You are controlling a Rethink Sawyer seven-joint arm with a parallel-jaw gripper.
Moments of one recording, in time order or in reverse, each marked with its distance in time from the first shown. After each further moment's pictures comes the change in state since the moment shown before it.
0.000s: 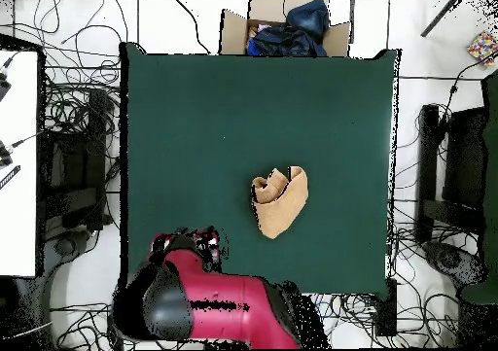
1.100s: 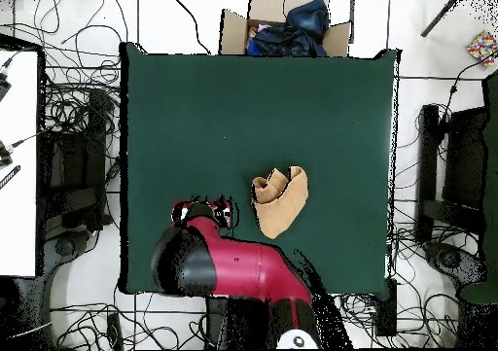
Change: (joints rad) arm -0.064 0.201 0.055 -0.049 0.017 -0.242 0.001
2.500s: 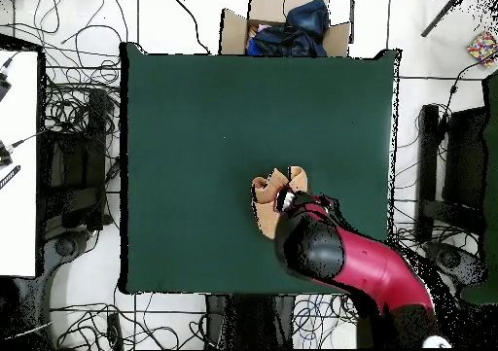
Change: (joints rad) arm -0.448 0.056 0.092 -0.066 -0.119 0.062 0.000
